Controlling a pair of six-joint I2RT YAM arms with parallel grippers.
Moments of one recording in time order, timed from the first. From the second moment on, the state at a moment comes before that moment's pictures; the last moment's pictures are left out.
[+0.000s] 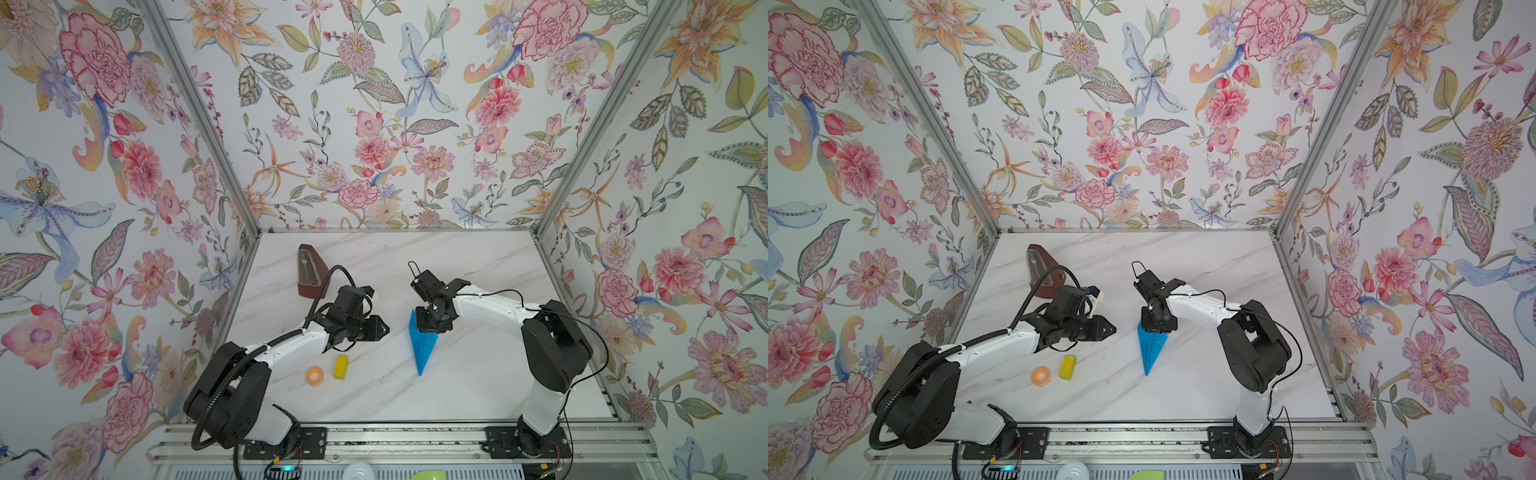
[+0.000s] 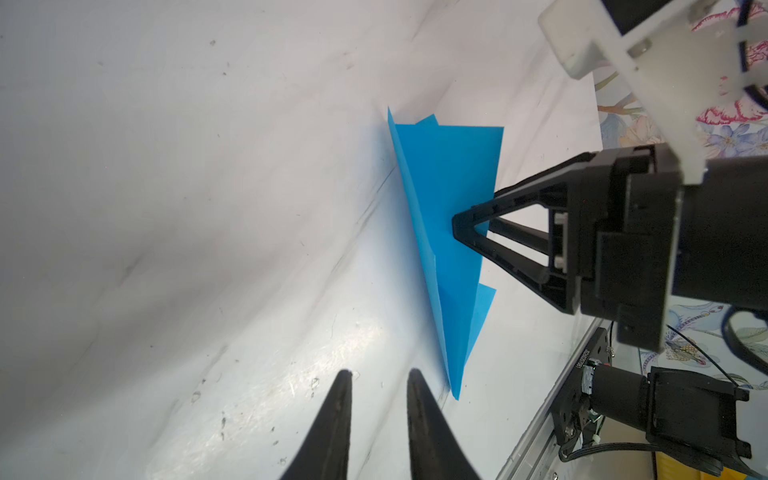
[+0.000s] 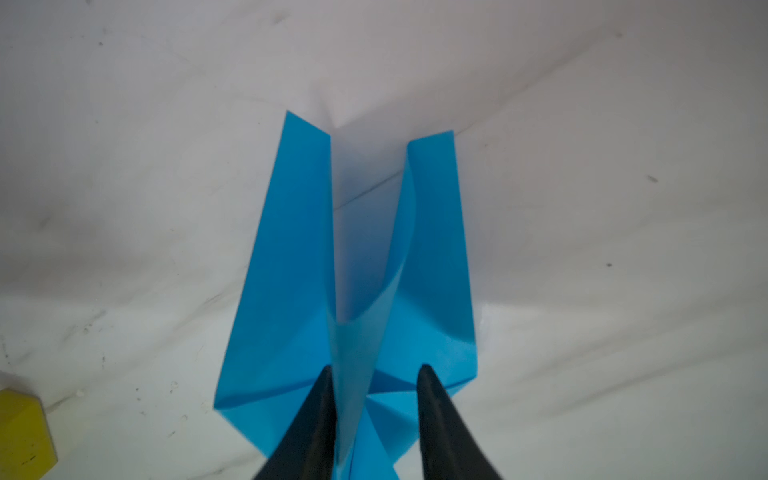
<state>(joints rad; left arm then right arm) -0.57 1.45 0.76 -0.18 0.41 -0.52 0.71 1.84 1.27 -0.78 -0.01 0.66</state>
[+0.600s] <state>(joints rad) -0.56 1.45 0.74 -0.18 0.42 -0.52 0.75 1.99 1.38 -0.80 0.05 0.71</state>
